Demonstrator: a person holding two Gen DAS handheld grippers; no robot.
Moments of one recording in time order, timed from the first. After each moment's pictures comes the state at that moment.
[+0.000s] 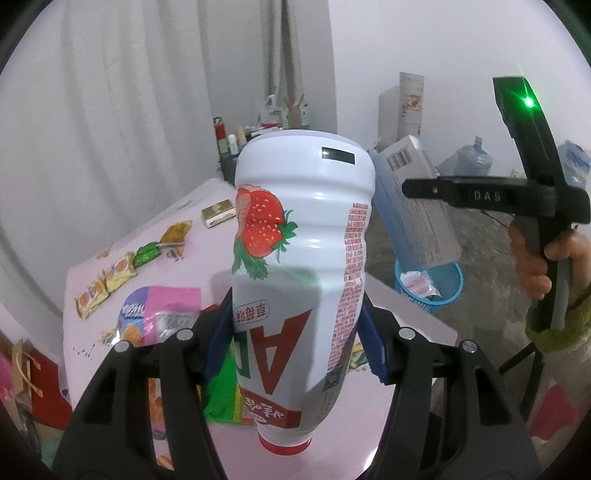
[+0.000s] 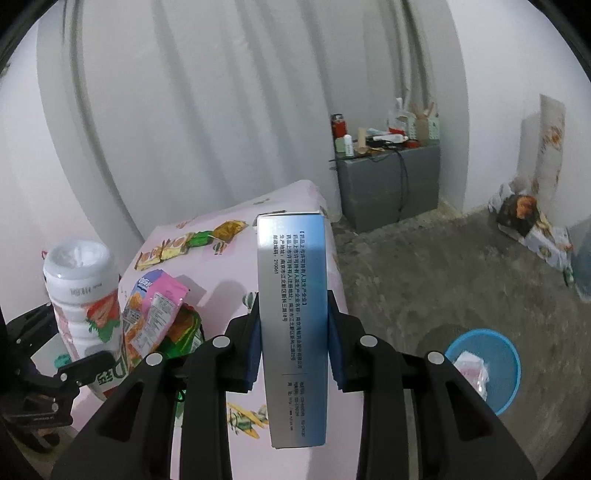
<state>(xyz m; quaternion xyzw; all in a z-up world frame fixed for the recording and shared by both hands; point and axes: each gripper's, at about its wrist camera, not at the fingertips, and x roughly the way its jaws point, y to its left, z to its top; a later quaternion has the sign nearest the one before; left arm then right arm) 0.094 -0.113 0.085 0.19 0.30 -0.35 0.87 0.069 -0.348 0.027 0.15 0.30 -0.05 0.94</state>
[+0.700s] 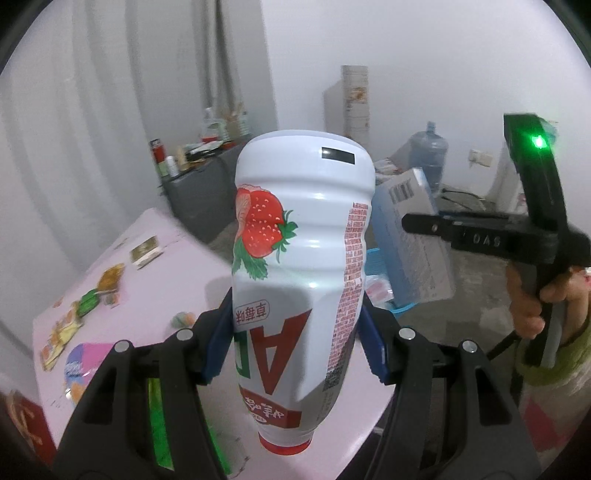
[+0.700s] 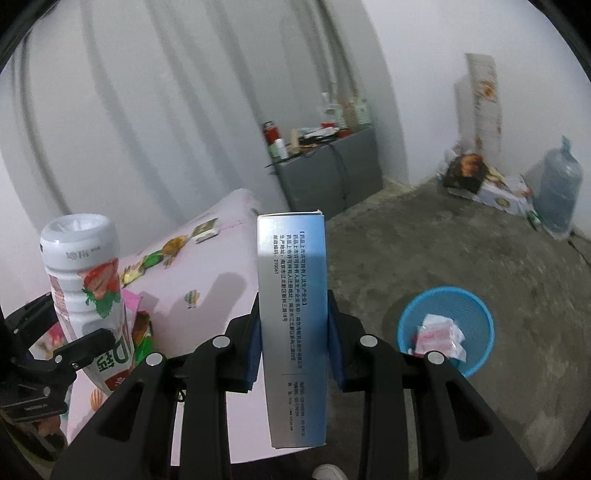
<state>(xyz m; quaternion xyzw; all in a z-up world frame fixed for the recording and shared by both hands) 0.075 -0.216 0.077 0.22 0.29 -0.44 0.82 -0.021 -0.421 -0.010 0.24 0.27 -0.15 0.92</state>
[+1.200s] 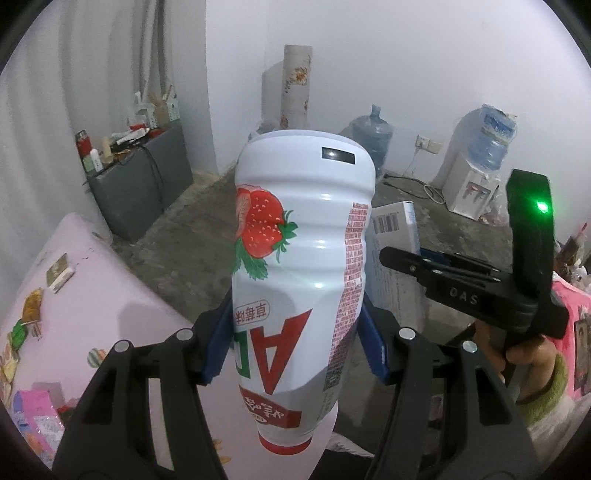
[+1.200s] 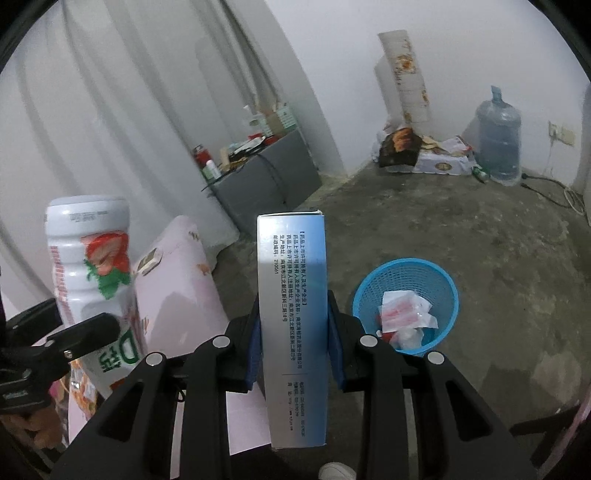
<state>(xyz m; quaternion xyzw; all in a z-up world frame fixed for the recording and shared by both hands) 0.089 -0.315 0.053 0.21 0.34 -0.53 0.75 -0.059 -0.463 -0.049 0.31 0.25 -0.25 0.89</state>
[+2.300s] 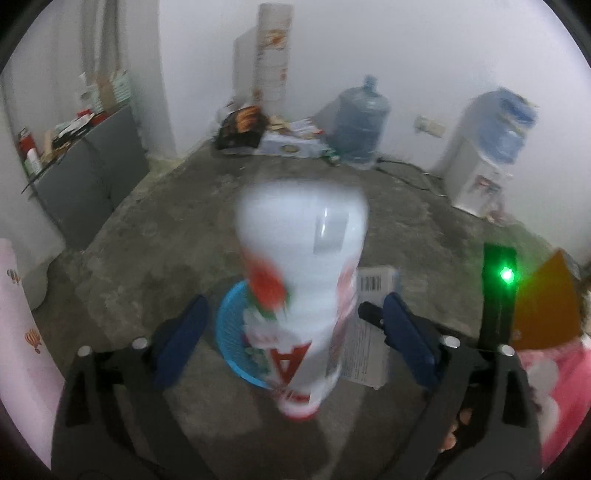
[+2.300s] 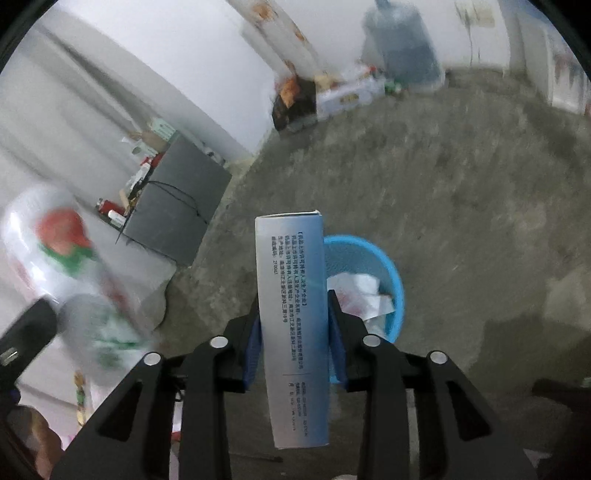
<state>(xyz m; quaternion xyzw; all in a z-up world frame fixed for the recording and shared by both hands) 0.088 -0.572 -0.053 0.23 0.39 -0.53 0.72 -0.071 -0.679 -0.227 0.51 0.26 -0.32 0.75</state>
